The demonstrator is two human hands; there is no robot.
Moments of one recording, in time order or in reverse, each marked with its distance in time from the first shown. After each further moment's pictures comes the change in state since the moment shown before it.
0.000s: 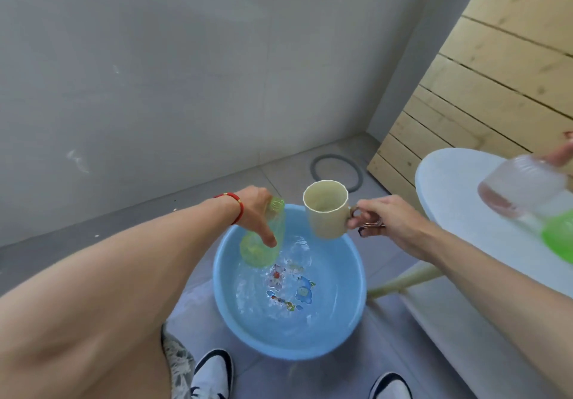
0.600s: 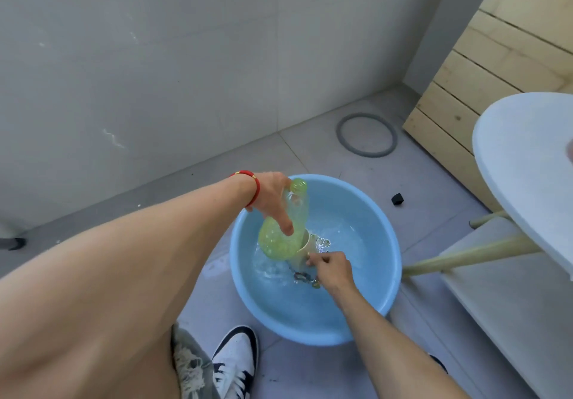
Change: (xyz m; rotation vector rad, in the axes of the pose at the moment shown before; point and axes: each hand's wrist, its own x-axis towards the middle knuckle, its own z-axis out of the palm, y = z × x) left_hand 0.033 -0.005 0.018 -0.018 -0.241 -0.090; right_hand 0.072 0.194 0.172 -0.090 0.152 0.287
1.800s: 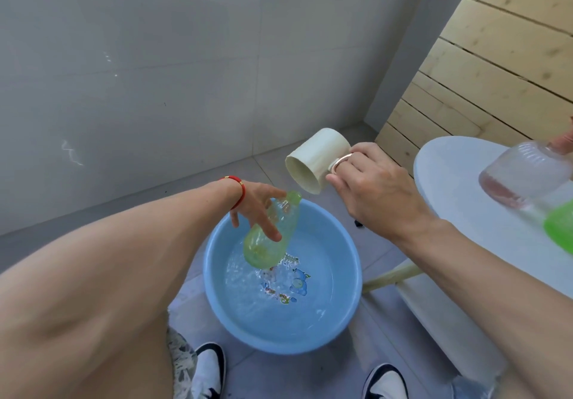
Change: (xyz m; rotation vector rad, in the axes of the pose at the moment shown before) left_hand -0.014 0.011 -0.012 -0.177 -0.112 0.107; right_hand -0.104 -0.177 -0.183 -1.076 0.730 -1.348
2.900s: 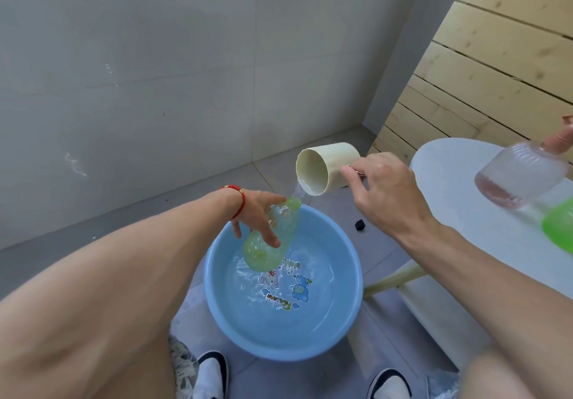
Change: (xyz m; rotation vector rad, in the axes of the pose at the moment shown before) left_hand -0.006 0.010 0.002 -0.024 0.024 -0.048; right_hand -0.002 0.010 -0.001 0.269 -0.010 0.336
